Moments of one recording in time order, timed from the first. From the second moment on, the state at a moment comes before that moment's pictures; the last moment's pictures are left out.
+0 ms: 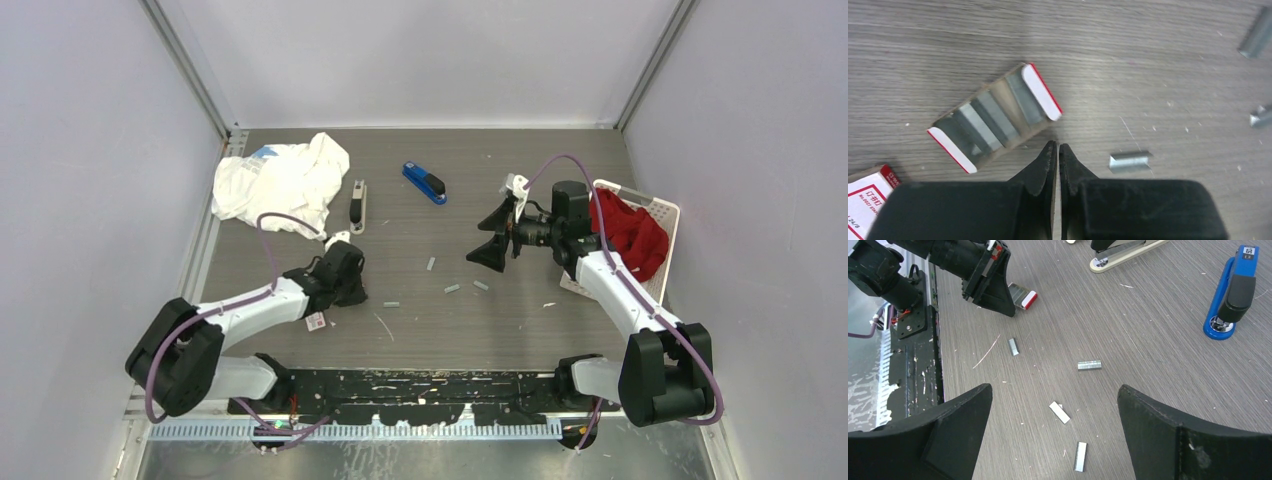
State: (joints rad) left arm -0.64 1.30 0.56 -0.23 -0.20 -0.76; right arm 0.15 1.22 0.76 -0.06 -1.07 -0.25
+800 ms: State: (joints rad) left arm -0.59 0.78 0.42 -0.43 -0.28 -0.74; right arm 0.14 1.22 0.77 -0.06 -1.07 -0.25
